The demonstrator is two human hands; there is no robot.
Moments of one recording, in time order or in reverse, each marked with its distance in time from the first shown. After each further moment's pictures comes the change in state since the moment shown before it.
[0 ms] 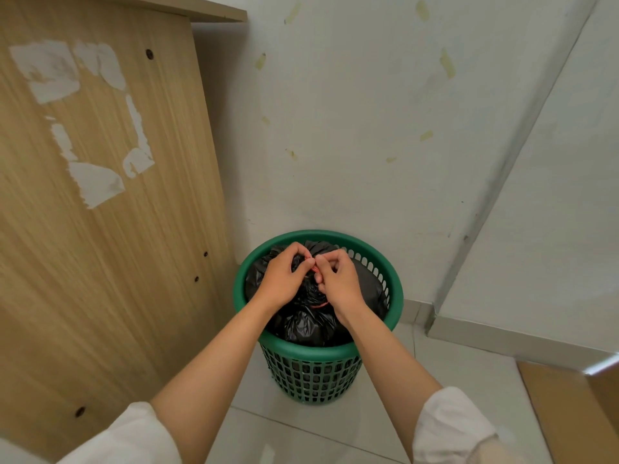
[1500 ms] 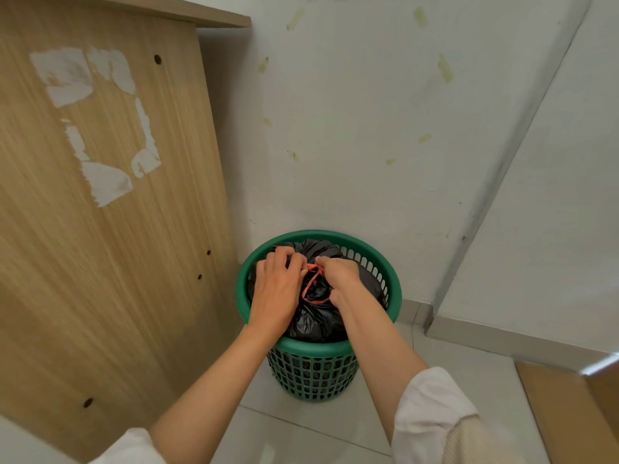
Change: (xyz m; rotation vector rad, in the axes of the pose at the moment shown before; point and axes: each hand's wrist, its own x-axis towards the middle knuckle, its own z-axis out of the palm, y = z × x) left_hand -0.037 0.002 0.003 0.761 0.303 0.285; right_hand 0.016 -0.015 0.012 0.148 0.175 0.457
